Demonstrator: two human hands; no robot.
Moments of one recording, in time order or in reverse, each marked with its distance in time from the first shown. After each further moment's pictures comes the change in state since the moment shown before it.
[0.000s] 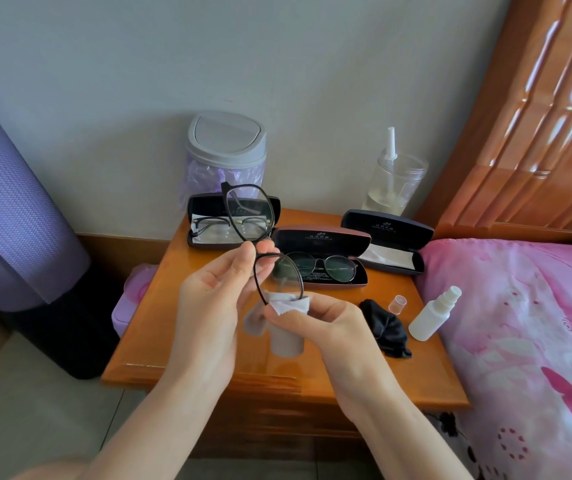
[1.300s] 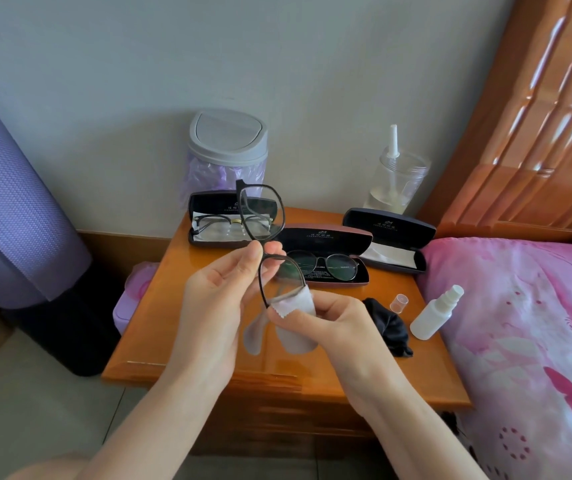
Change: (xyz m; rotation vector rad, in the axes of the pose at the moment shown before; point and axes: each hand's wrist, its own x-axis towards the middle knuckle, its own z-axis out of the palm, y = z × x) left_hand -0.002 0.001 0.000 0.029 -0.031 -0.052; right_hand 0.000 -0.004 -0.006 -0.090 -0.032 -0.044
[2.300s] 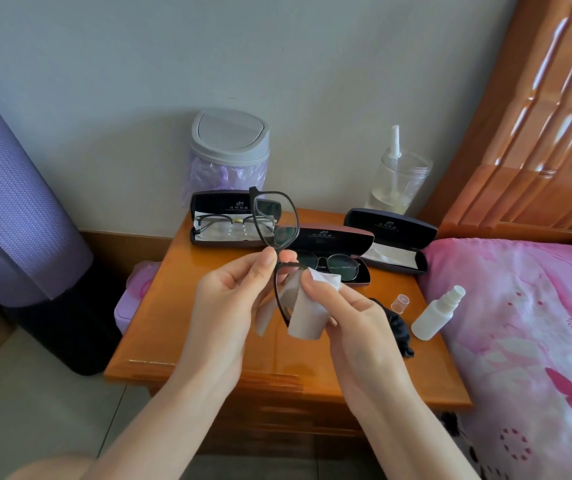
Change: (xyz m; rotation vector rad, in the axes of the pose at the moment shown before) left_hand -0.006 0.000 0.006 0.060 -0.046 0.004; right_hand -0.001 0.003 0.002 0.258 0.228 0.063
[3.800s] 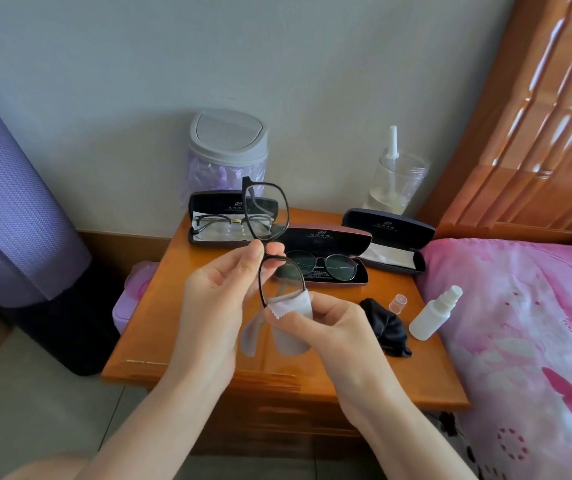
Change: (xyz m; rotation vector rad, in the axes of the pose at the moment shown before) left_hand 0.003 0.001 -0.004 -0.013 0.071 0.025; right_hand -0.008 -0.004 0.003 -0.211 -0.191 -0.053
